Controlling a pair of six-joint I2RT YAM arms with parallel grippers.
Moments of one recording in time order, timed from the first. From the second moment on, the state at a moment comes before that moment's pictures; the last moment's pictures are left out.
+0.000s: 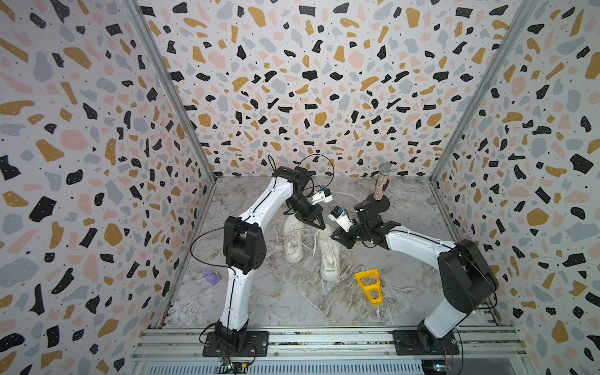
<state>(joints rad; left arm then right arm) -0.44 2.17 2.13 -1.50 0.79 0.33 0.57 1.67 1.04 -0.15 -0.45 -0.23</state>
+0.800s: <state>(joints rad) -0.44 2.19 2.13 -1.48 0.86 0.27 0.57 1.72 1.03 0.00 -0.38 -0.15</state>
